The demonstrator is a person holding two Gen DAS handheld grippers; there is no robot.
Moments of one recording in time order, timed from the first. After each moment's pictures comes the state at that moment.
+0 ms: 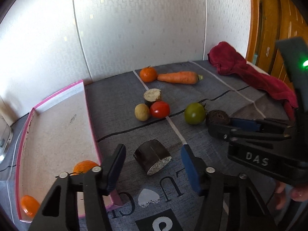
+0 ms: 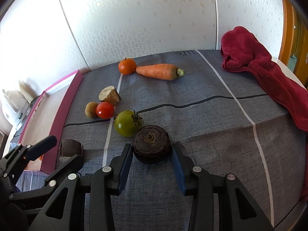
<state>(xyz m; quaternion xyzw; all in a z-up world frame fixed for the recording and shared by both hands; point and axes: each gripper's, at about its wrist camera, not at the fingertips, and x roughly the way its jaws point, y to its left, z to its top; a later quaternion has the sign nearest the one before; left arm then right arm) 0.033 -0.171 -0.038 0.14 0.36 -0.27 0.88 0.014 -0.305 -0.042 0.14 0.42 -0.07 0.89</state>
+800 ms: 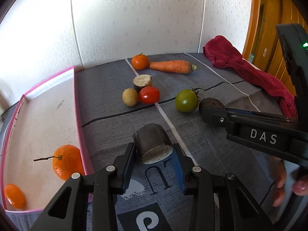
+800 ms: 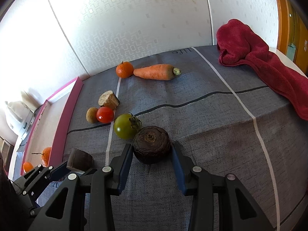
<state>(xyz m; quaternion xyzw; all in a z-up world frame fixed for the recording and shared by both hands) 0.027 -0.172 -0.051 0.12 0.39 -0.29 0.87 0.012 -0.312 -0.043 0.18 0.41 -0.07 0.89</state>
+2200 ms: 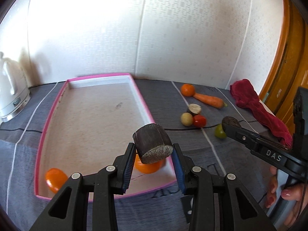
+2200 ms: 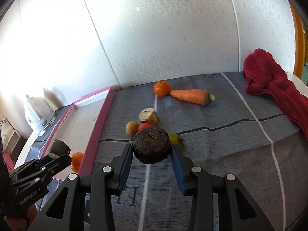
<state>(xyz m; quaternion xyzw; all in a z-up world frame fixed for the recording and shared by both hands) 0.037 -0.068 -0.013 0.00 0.36 -0.22 0.91 0.012 -0.278 -0.016 0.15 0.35 0.00 0.93</state>
